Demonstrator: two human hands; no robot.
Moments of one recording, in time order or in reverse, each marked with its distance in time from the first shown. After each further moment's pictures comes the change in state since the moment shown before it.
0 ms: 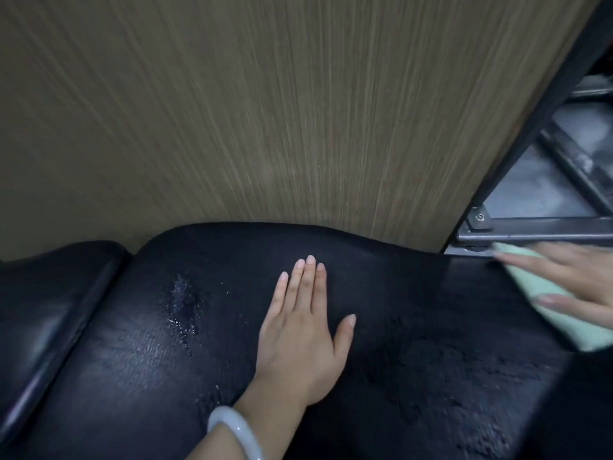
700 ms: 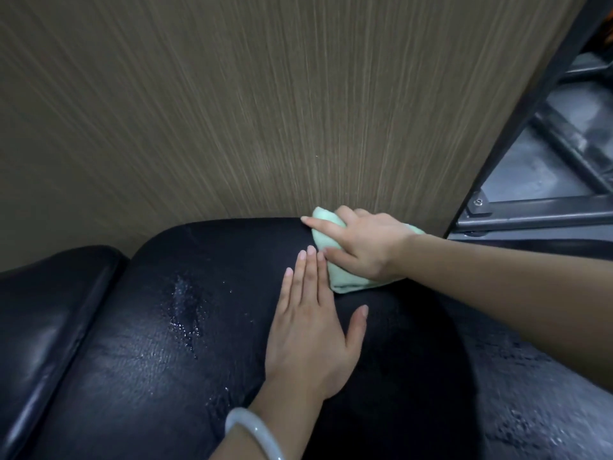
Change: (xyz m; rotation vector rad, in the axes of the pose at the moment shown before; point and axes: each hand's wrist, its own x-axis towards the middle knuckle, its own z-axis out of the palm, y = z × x) left_hand 0.001 0.002 0.001 -0.115 0.000 -0.001; right_hand 0.156 -0.228 -0.051 0.083 0.008 -0.224
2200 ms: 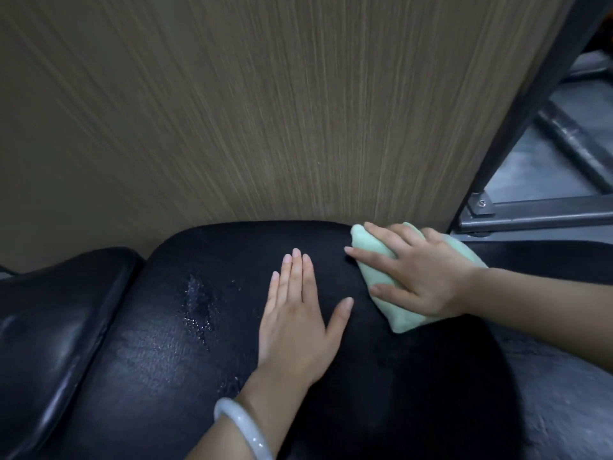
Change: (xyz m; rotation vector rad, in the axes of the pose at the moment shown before) left_hand -0.001 -0.014 -0.018 -0.085 -0.085 -0.089; right_hand -0.078 0.010 -0.001 -0.112 -0.042 0.036
